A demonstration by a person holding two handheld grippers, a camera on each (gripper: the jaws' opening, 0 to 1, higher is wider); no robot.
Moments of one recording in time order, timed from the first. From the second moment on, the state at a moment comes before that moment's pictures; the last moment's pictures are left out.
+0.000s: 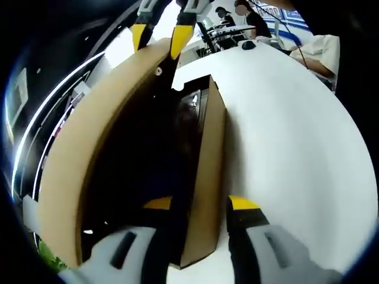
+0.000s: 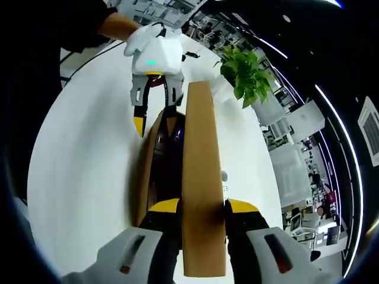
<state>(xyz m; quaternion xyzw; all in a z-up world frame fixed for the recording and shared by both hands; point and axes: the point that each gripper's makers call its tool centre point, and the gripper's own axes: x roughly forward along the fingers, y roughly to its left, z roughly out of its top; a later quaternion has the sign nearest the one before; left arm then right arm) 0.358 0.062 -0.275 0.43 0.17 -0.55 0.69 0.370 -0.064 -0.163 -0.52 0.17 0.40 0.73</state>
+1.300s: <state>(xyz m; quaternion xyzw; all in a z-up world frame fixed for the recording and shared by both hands) 0.362 0.057 -0.288 0.41 0.19 -0.59 0.67 0.370 -0.064 -0.163 -0.52 0.18 0.40 0.73</state>
